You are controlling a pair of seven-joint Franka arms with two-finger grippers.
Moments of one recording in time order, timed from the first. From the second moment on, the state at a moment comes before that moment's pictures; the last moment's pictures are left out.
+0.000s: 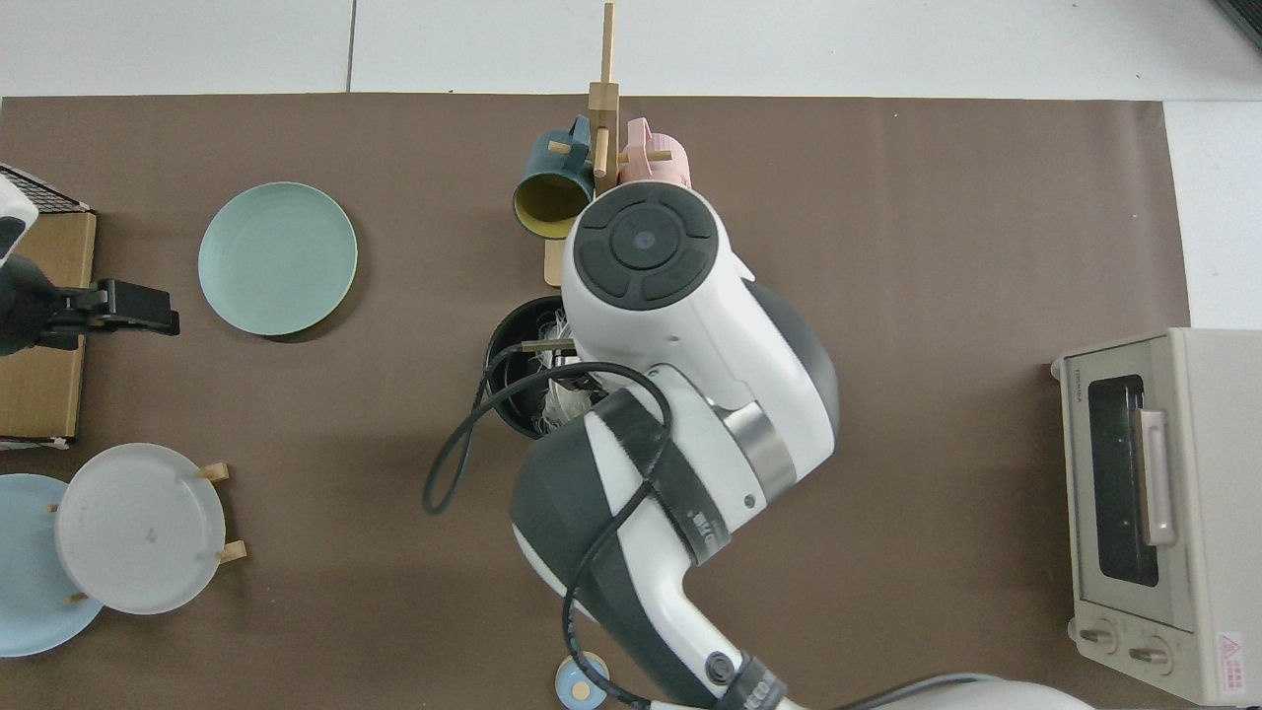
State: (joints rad) left arm 0.14 0.03 -0.06 -1.71 -0.05 1.78 0.00; right arm 0.59 0.43 0.00 -1.30 0.03 1.65 0.64
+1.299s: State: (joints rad) left arm 0.11 0.01 -0.08 -1.70 -0.05 1.77 0.01; right arm 0.63 0.73 0.01 -1.00 0.04 1.70 0.70
